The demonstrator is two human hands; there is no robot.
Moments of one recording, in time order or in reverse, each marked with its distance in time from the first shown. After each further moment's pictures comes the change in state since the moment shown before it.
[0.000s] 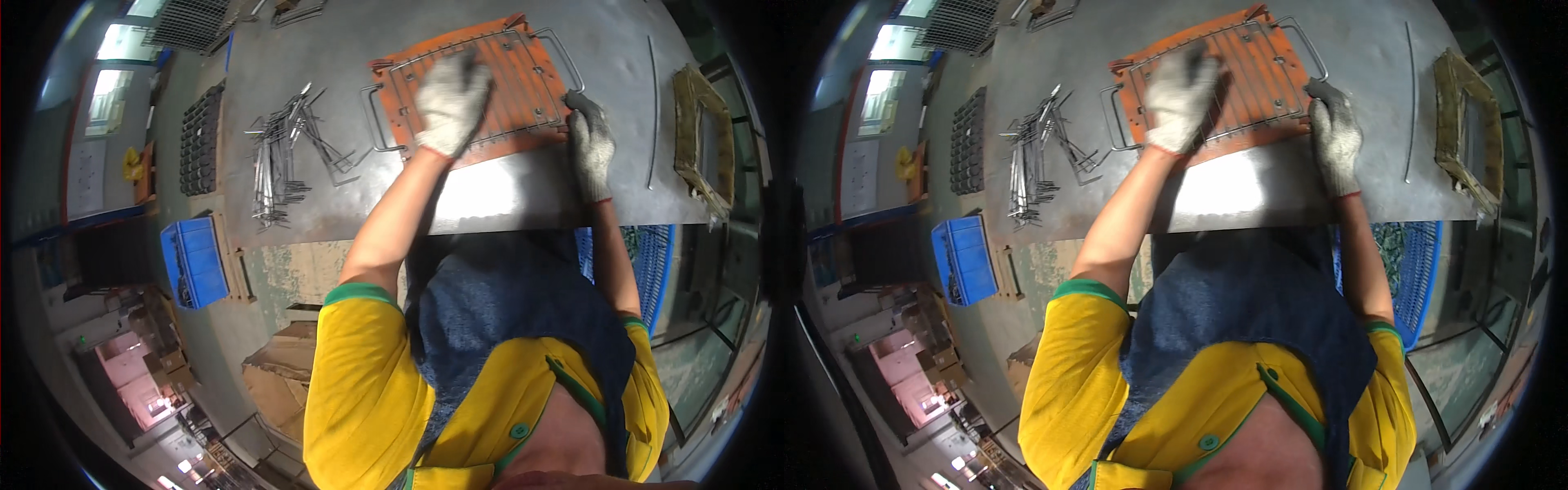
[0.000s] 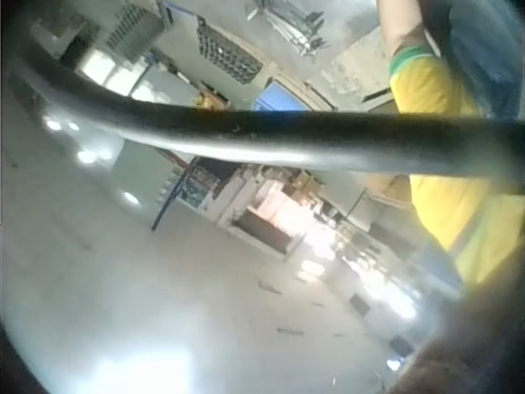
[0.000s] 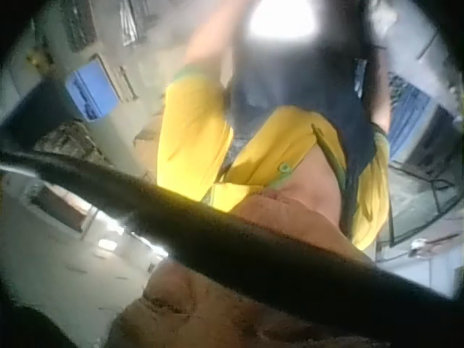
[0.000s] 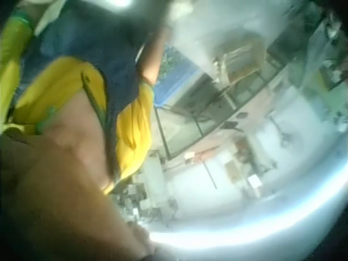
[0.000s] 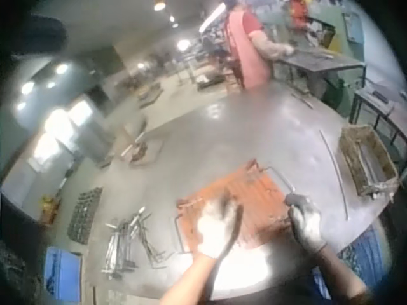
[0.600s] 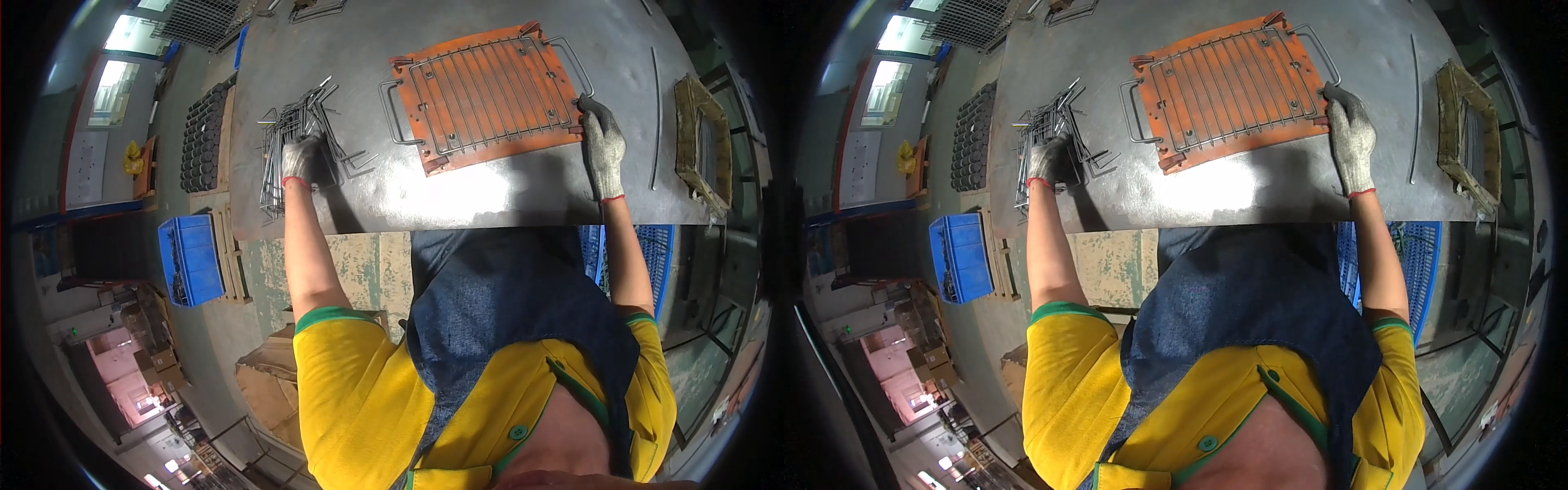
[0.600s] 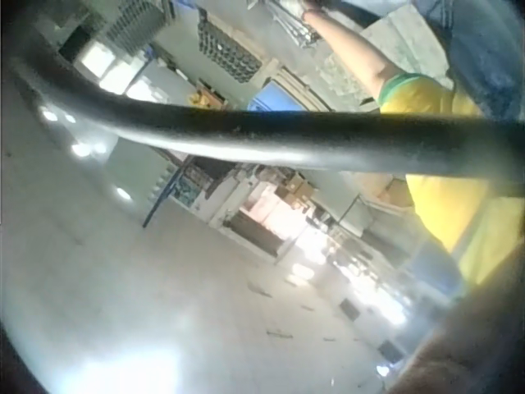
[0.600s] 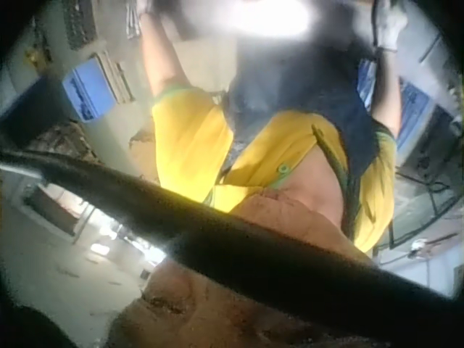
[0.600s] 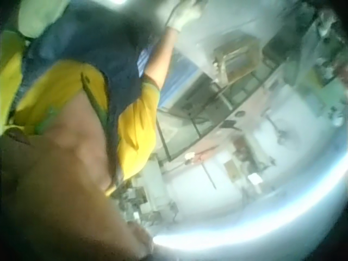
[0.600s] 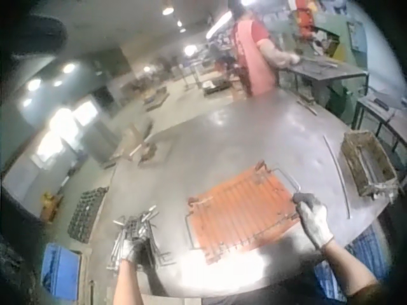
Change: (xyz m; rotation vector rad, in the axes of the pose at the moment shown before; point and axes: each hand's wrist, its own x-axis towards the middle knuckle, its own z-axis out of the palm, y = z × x) left_hand -0.052 -0.240 -0.222 0.264 -0.150 -0.940; right_hand 0.004 0.009 -0.006 0.287 -0.061 0.087
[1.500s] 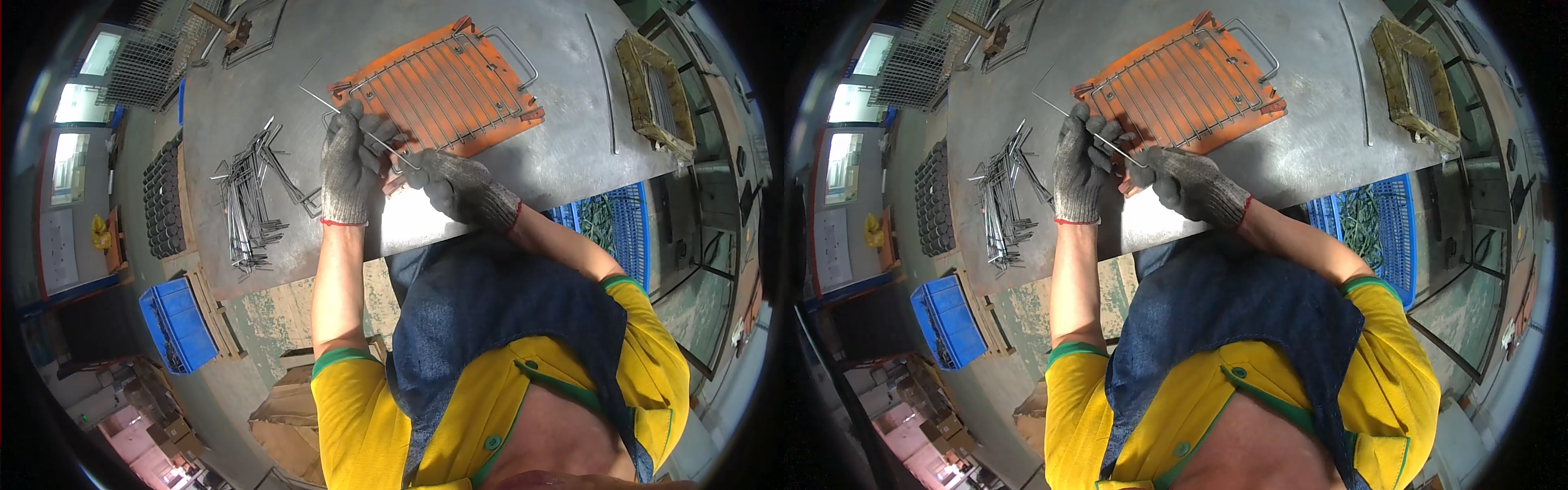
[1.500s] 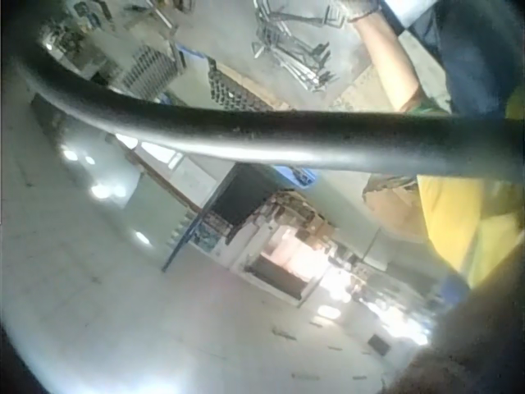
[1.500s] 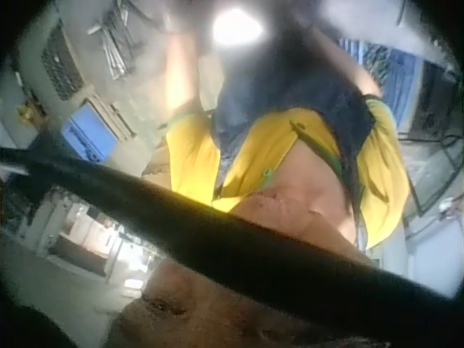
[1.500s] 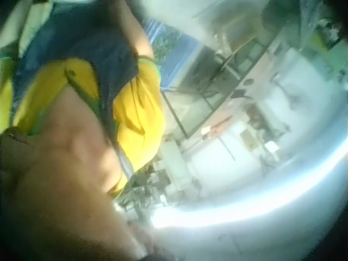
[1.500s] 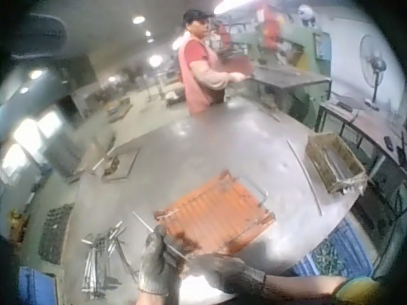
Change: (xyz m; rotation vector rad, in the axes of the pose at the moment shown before) left_hand -0.165 0.171 0.066 -1.731 -1.000 0.241; right_hand -0.079 -0.042 0.139 -0.404 -0.633 -0.646
